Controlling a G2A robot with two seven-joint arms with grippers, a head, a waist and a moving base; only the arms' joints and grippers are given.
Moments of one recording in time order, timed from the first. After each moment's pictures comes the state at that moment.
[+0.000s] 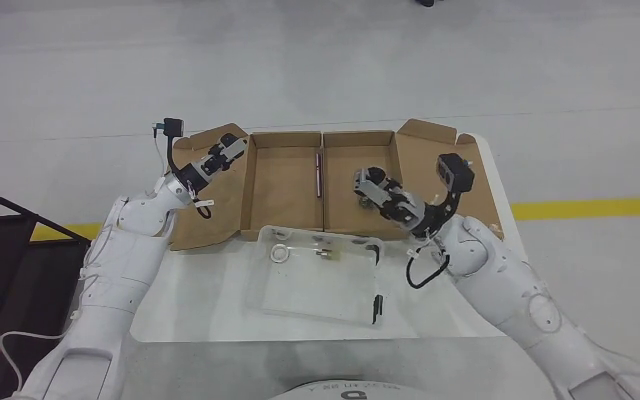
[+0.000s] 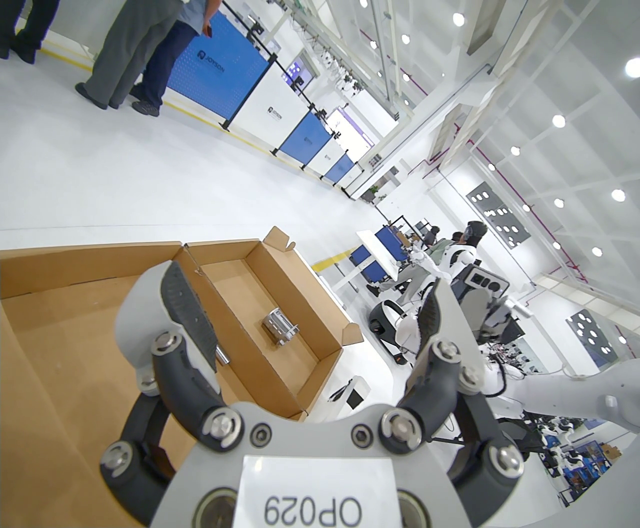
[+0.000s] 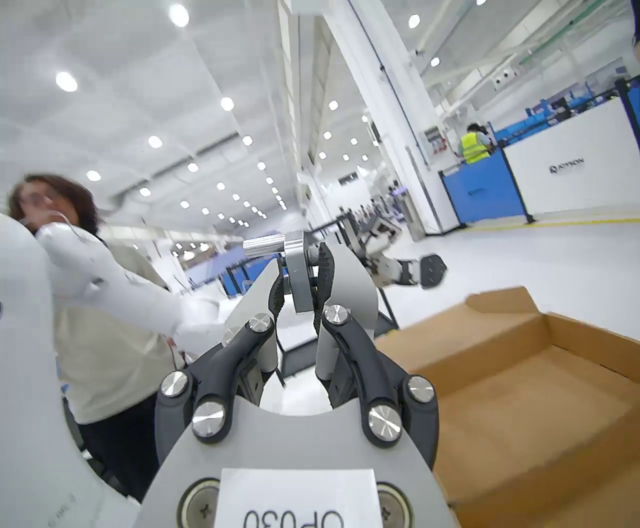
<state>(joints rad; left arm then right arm) 1.06 -1.07 -1.25 -1.15 -0.06 -0.73 -0.57 -1.24 -1.01 0.95 -1.59 -0.21 -1.01 -0.13</state>
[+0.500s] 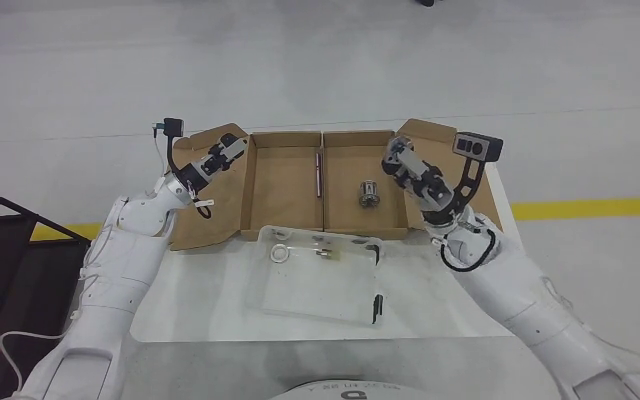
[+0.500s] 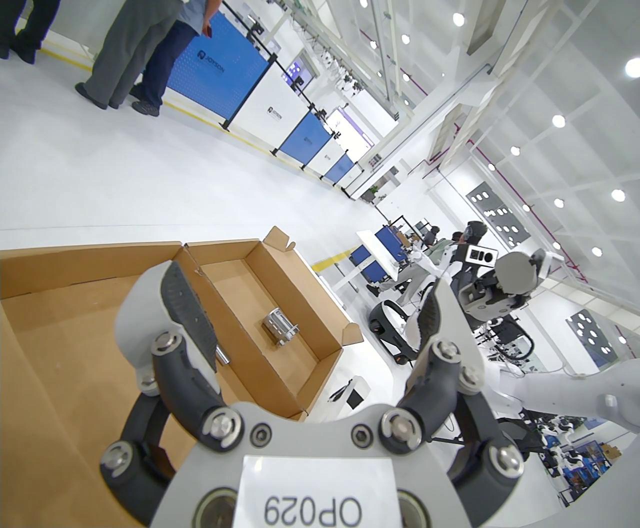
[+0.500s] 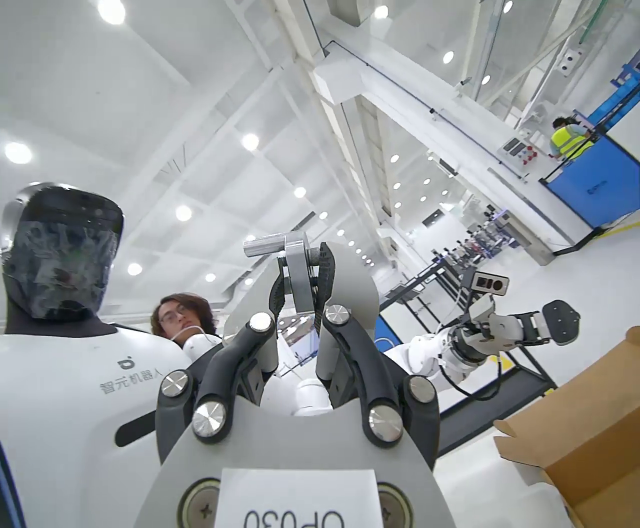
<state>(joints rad) 1.06 -1.07 -1.25 -1.15 -0.06 -0.73 -0.57 -1.23 -1.00 1.00 -1.62 0.64 -1.01 0.44</state>
